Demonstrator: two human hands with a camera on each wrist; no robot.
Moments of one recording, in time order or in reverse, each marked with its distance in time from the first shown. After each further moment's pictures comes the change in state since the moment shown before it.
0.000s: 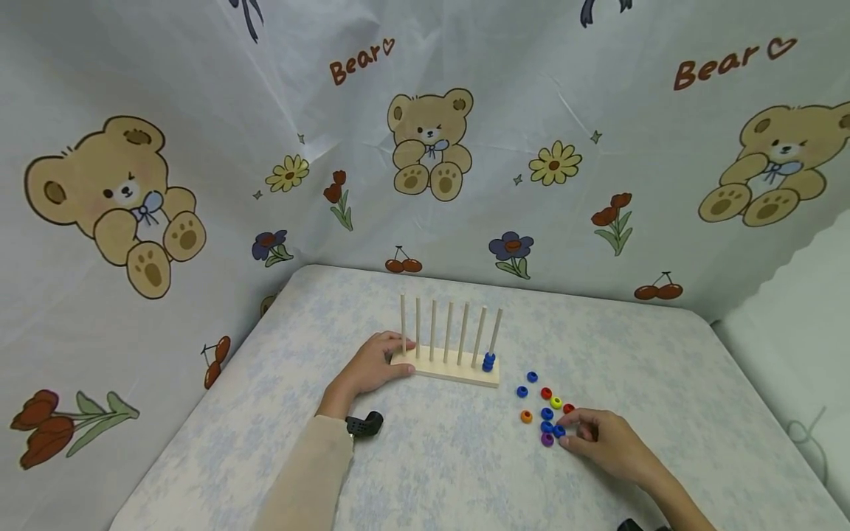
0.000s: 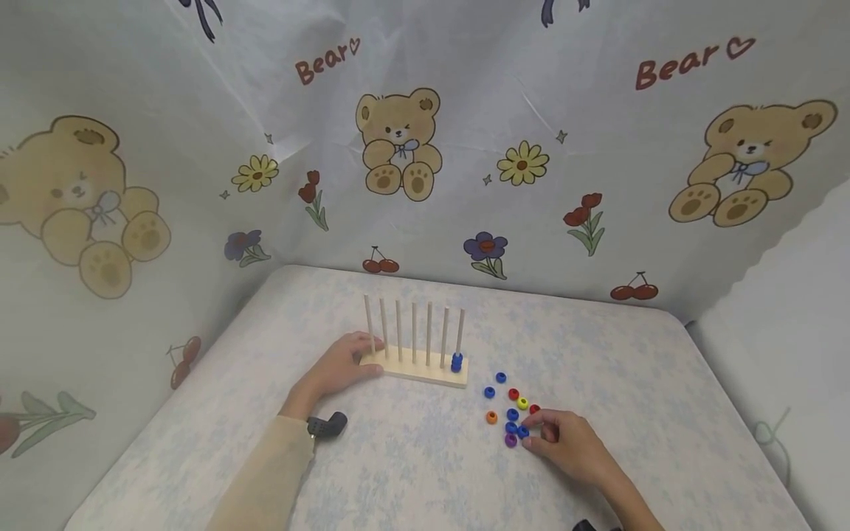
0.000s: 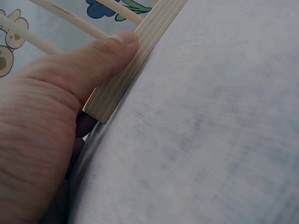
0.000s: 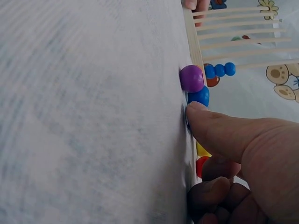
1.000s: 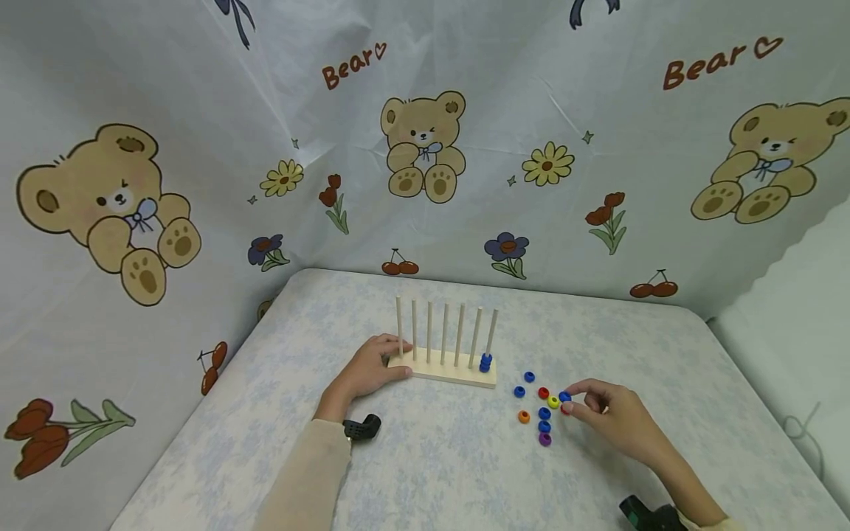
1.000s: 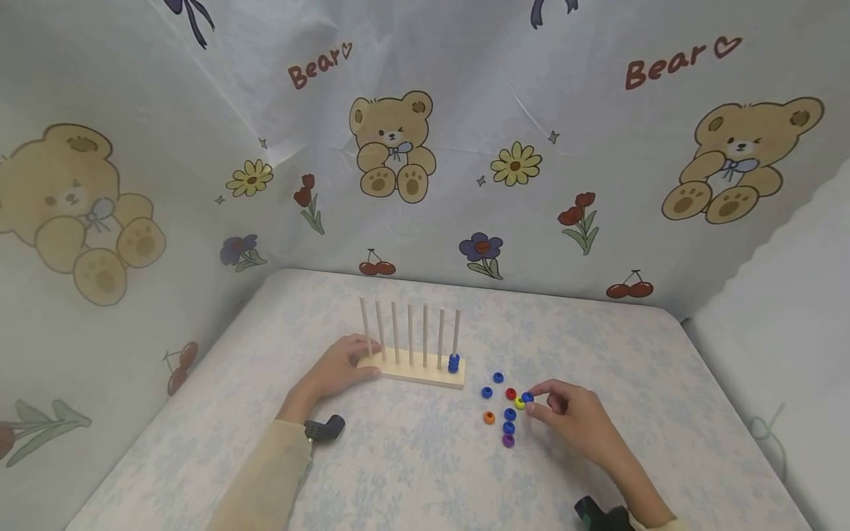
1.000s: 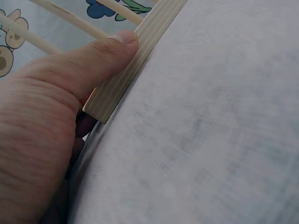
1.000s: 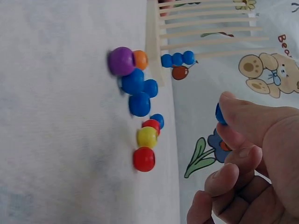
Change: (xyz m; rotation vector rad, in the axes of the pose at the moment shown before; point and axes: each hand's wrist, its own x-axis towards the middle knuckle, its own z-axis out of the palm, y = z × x) left_hand 0.002 -0.008 0.004 -0.004 0.007 0.015; right_hand 0.003 -0.016 -0.029 -0.071 0.241 -0.134
